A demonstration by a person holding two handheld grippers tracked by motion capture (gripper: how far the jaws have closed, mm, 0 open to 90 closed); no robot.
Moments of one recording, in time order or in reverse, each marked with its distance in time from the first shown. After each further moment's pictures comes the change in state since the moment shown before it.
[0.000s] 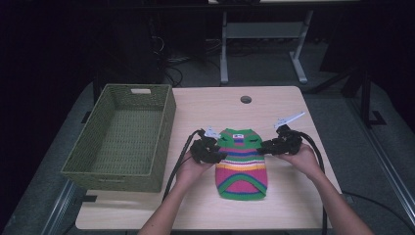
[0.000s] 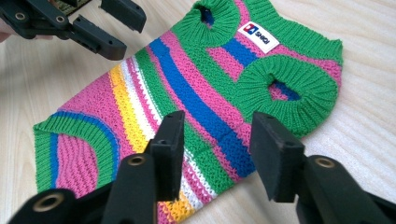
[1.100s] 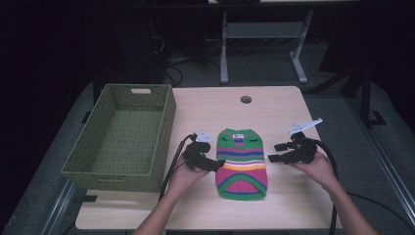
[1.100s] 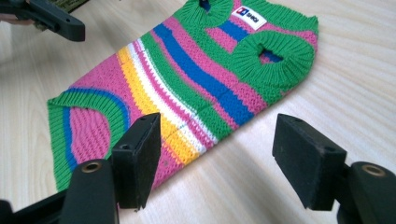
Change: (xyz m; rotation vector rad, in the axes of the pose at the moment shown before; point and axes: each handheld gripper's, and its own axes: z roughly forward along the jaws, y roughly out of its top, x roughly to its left) left arm -0.012 -0.014 -0.027 -0.039 0.008 -0.023; right arm 0.008 -0.031 -0.032 -0.037 -0.039 0.015
